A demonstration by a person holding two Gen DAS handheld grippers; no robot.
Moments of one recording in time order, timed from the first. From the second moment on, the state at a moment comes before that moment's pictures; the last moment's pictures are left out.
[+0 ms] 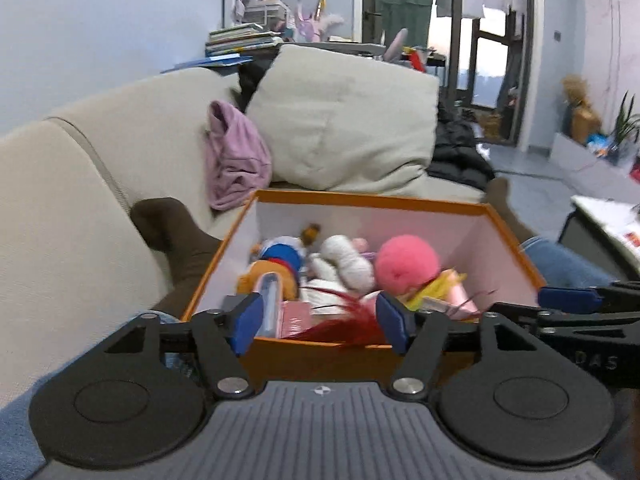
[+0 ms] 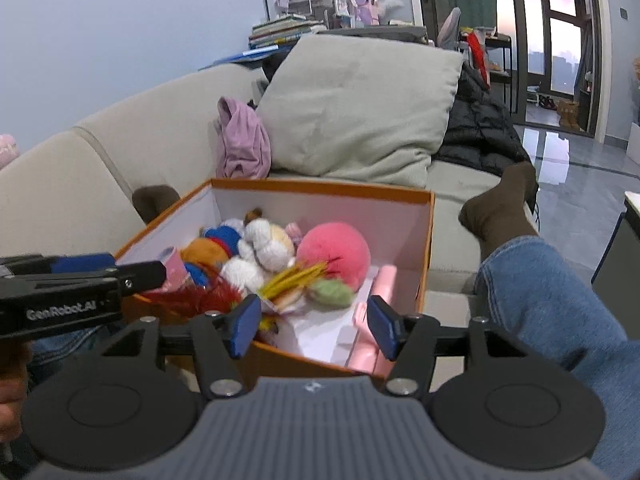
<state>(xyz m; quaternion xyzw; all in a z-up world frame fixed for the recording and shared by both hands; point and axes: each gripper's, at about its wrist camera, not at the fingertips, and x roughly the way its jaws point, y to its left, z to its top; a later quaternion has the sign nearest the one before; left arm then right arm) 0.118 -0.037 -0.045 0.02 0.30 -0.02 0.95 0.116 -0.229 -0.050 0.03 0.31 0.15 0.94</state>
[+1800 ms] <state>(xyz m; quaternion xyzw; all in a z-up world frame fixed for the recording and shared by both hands) 0.133 -0.053 -0.088 0.05 0.30 -0.01 0.95 0.115 -0.223 -0.084 0.02 0.27 0.12 0.95</state>
